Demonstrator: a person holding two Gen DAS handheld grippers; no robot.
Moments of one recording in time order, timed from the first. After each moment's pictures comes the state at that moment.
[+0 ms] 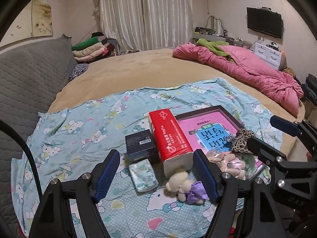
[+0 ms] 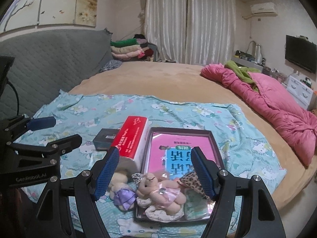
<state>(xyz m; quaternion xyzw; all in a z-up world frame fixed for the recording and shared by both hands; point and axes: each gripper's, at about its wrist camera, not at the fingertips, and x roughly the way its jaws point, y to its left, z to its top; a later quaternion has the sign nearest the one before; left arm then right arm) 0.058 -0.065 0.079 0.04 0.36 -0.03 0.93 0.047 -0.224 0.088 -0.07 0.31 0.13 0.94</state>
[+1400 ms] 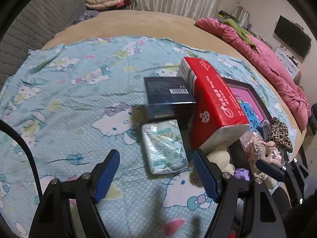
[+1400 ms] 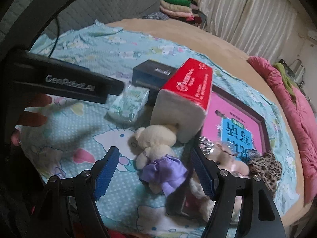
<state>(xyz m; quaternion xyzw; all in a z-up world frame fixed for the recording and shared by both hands) 0.121 0.009 -0.052 -0.08 0.48 -0.03 0.87 0.062 -0.124 -0.053 -0.24 0.42 0.23 0.85</state>
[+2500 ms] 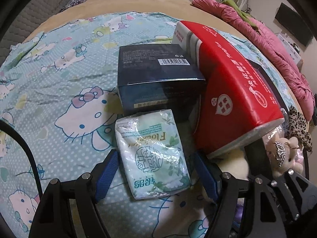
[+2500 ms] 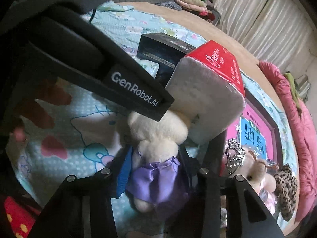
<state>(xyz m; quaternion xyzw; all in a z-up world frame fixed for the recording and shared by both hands) 0.164 -0.012 -0.110 -0.07 0.53 -0.04 0.84 0.093 -0.120 -0.114 -0.29 0.42 0.24 0.83</state>
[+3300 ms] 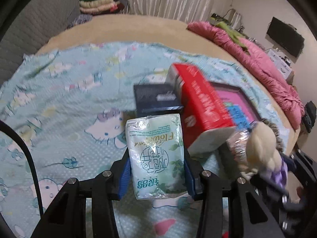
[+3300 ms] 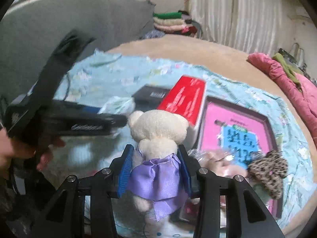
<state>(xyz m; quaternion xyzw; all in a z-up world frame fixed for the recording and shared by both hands) 0.105 -0.002 -0.024 -0.08 0.45 -0.05 0.89 0.069 -0.168 -0.002 -0.11 0.37 0.25 0.89</state>
